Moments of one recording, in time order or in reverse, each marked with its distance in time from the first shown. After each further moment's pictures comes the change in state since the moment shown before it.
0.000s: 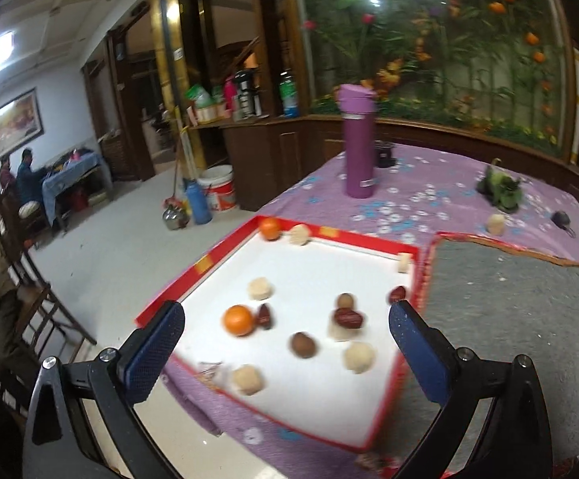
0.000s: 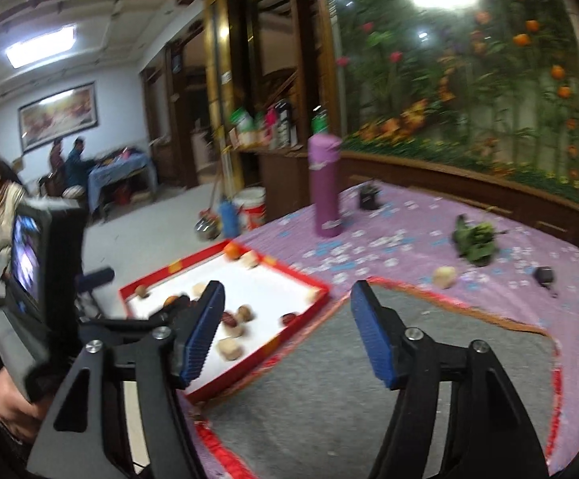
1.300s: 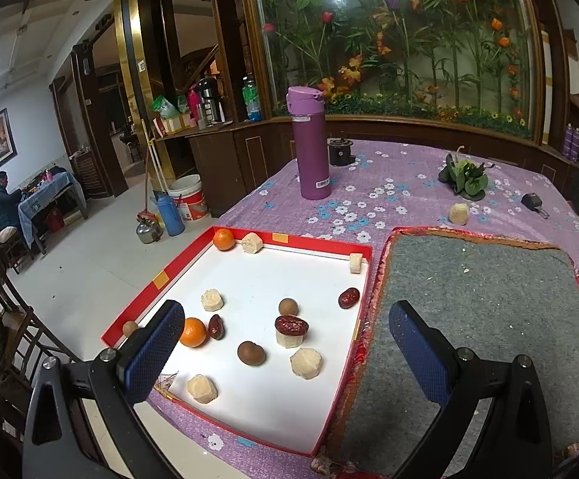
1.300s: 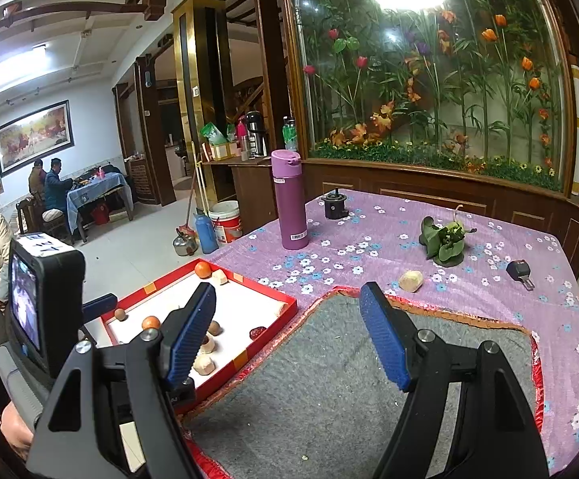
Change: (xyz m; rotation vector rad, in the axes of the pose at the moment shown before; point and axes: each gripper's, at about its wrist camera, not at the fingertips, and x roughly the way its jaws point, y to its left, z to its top) left arm -0.006 -0.036 0.004 0.062 -0.008 -0.087; right arm -0.007 -0.022 0.011 0.062 -0.011 -0.065
